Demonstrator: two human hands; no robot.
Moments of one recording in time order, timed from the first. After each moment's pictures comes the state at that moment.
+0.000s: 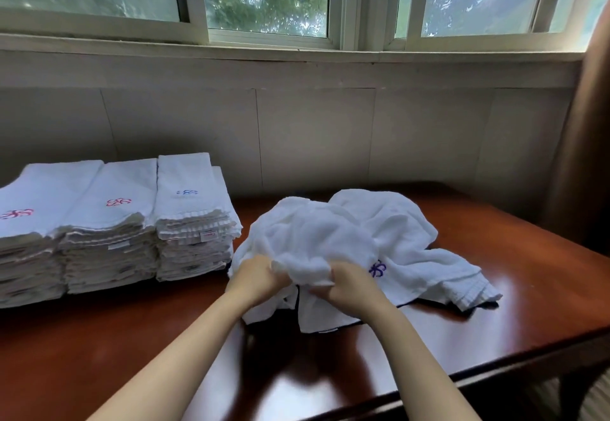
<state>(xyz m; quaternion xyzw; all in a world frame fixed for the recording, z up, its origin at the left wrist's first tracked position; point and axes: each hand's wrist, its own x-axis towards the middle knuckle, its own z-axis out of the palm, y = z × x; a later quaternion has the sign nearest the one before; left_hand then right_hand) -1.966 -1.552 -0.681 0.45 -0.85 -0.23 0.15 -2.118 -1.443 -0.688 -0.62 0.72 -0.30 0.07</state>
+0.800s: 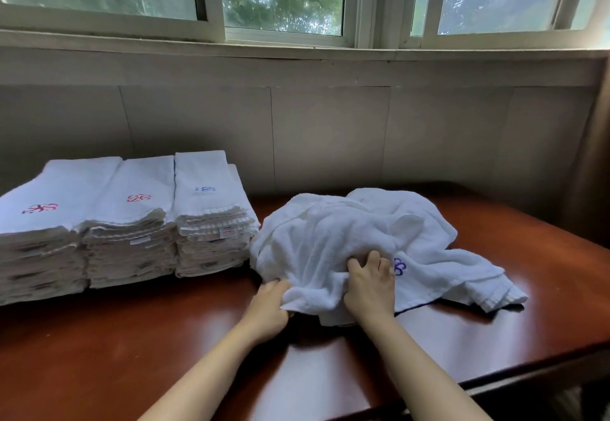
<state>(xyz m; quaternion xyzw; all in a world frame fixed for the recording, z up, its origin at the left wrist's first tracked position) -1.940 -1.557 -0.744 0.40 -0.87 -0.25 0.15 -2.111 -1.476 -0.730 -0.47 0.86 -0.14 -0.12</state>
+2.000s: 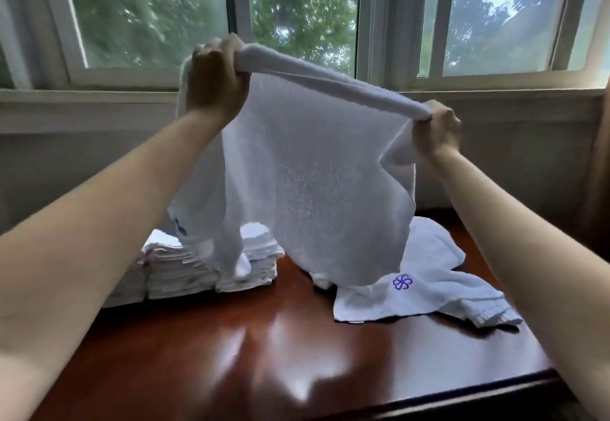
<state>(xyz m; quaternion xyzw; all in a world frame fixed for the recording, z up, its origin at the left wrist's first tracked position) -1.863 -1.565 -0.370 0.32 -0.71 0.20 0.59 -2.157 -1.455 -0.427 -0.40 0.71 -0.56 -0.18</state>
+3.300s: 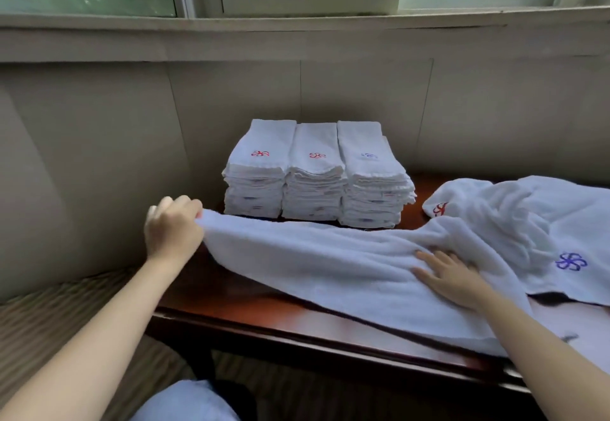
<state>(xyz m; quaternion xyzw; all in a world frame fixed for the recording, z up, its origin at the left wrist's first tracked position) -1.556 -1.549 -0.664 0.63 -0.67 0.22 0.32 -2.030 -1.515 -0.745 -0.66 0.75 0.00 0.08</state>
